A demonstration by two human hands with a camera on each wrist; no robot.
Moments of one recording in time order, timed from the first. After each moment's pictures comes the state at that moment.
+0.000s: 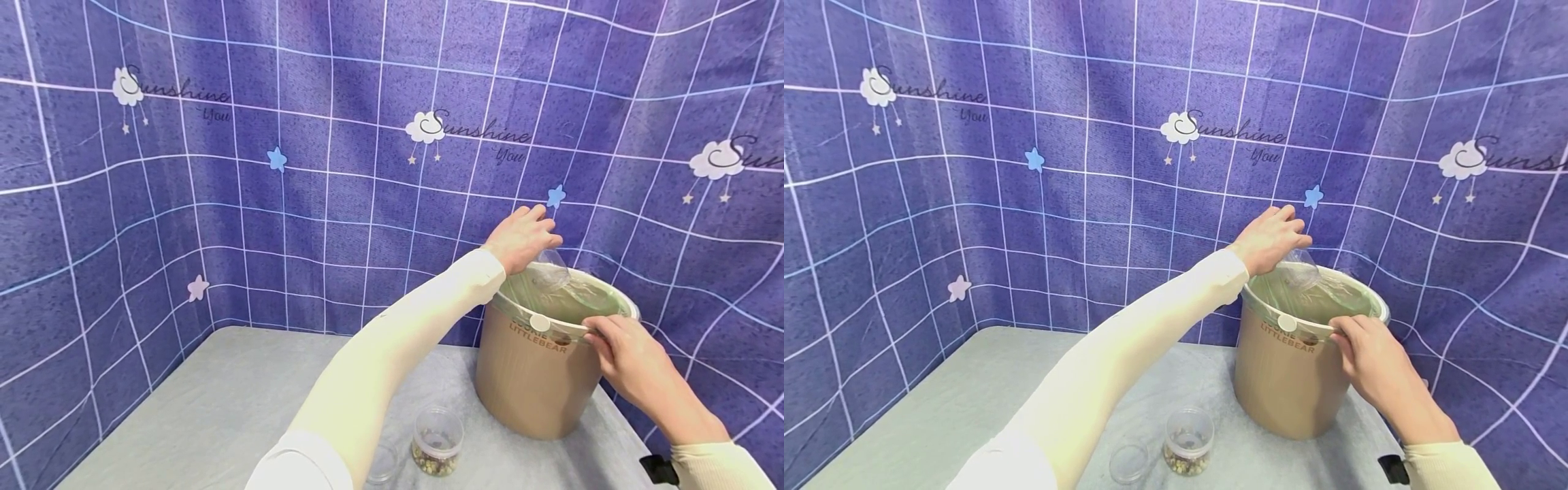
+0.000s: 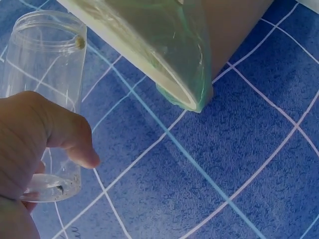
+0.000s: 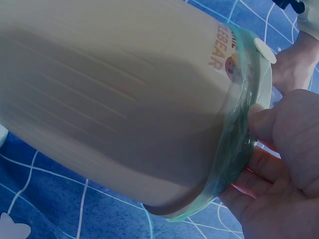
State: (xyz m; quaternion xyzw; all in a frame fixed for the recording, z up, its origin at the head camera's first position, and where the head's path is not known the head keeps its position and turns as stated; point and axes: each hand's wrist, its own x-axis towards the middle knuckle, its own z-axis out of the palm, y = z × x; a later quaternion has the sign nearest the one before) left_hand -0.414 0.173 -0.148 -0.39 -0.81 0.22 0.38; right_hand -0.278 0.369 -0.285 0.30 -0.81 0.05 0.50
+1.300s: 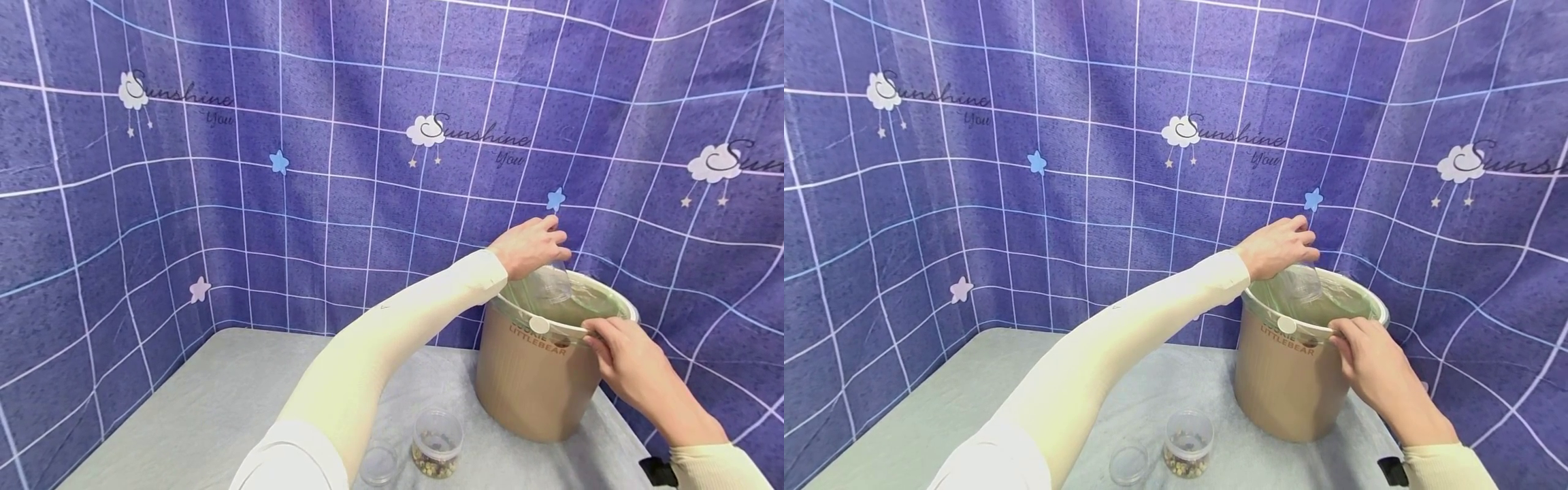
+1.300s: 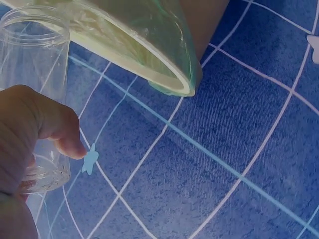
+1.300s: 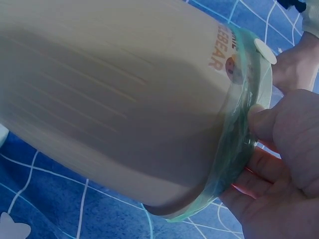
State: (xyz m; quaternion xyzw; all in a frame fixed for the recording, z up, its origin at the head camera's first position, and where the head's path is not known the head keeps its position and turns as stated) left_hand -0.409 0.179 -0.151 -0.46 -0.75 0.26 0.39; right_hand -0.277 0.368 -0.284 0.30 -0.81 0.05 0.50
